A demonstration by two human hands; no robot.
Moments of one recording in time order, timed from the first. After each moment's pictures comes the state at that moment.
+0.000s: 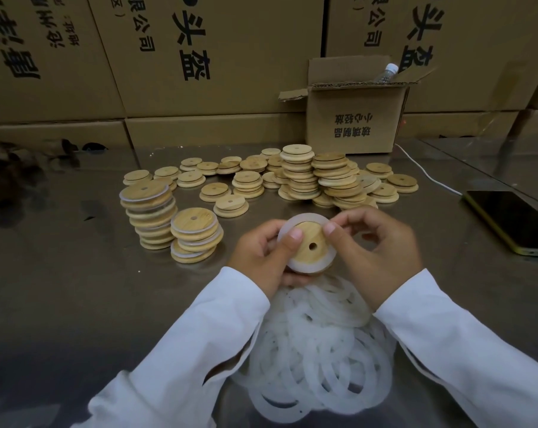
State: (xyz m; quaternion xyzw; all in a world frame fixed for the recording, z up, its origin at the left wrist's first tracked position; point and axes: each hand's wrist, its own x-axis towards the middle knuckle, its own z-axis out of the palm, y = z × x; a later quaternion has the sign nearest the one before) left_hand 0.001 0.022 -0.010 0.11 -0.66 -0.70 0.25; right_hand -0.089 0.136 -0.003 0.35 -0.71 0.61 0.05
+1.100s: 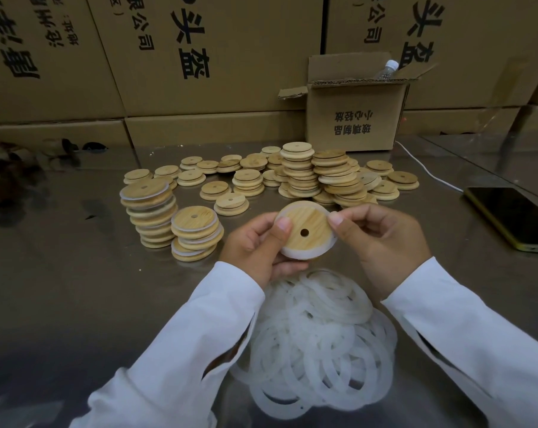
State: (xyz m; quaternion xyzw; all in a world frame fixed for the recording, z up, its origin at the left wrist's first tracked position) left_hand 0.001 0.018 -0.008 0.11 -0.60 -0.74 0.28; right_hand -0.089 0.137 0.009 0.32 -0.66 0.68 -0.04
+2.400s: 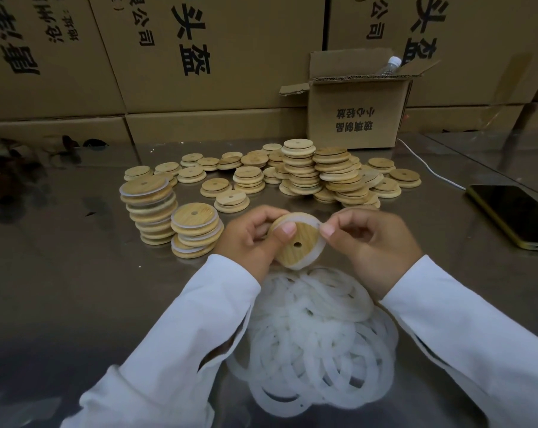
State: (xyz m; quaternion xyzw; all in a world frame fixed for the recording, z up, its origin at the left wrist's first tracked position) left_hand 0.004 0.006 -0.009 0.11 -0.73 -0.60 0.31; right_hand -0.090 0.136 0.006 0.34 -0.74 0.58 -0.08
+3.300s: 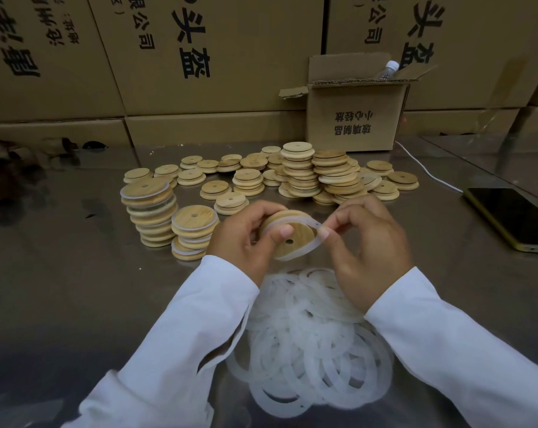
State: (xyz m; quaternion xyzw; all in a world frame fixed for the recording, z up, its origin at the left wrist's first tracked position) left_hand 0.008 0.002 -0.003 0.08 -0.80 -0.47 0.37; right_hand -0.083 0.132 -0.001 0.42 -0.75 0.48 0.15
